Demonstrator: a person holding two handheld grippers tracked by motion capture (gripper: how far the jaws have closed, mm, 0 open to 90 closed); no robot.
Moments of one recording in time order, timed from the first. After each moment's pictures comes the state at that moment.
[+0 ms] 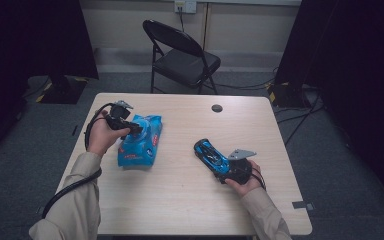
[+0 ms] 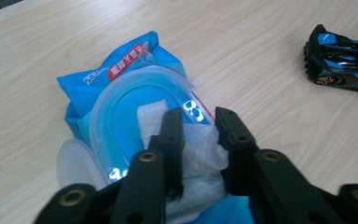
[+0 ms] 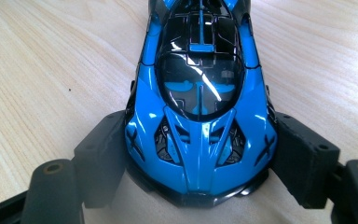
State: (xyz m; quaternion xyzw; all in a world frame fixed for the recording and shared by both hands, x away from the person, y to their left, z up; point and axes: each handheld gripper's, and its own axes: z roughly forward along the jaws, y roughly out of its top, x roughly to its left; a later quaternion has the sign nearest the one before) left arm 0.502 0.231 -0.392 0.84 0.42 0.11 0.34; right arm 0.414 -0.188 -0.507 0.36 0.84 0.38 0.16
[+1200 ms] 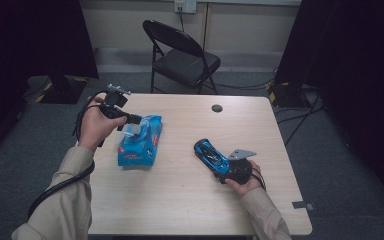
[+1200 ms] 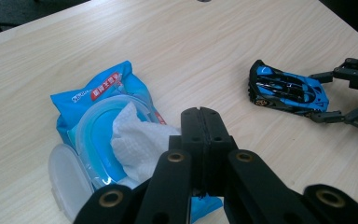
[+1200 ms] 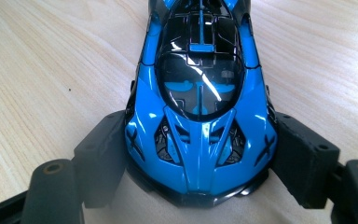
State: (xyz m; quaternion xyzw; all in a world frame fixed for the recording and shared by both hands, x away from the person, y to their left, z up) left arm 0.481 0.220 -0.320 0.83 0.42 0.08 0.35; right arm 0.414 -0.188 -0.507 0.36 0.84 0.38 0.16
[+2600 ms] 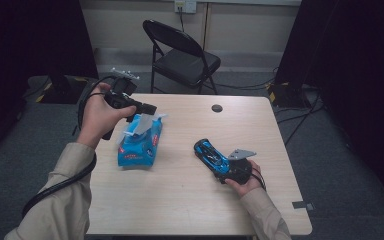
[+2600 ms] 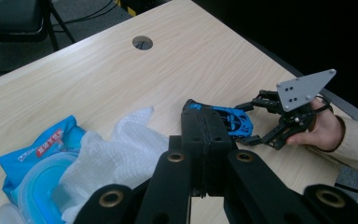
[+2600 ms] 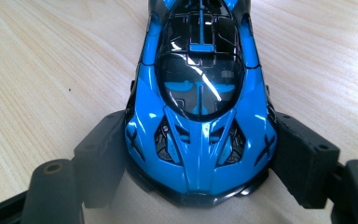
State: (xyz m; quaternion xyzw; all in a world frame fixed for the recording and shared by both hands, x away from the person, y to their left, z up) left arm 0.455 0.181 -0.254 0.83 0.36 0.06 0.42; right arm 0.414 -0.188 -0.507 0.36 0.84 0.38 0.16
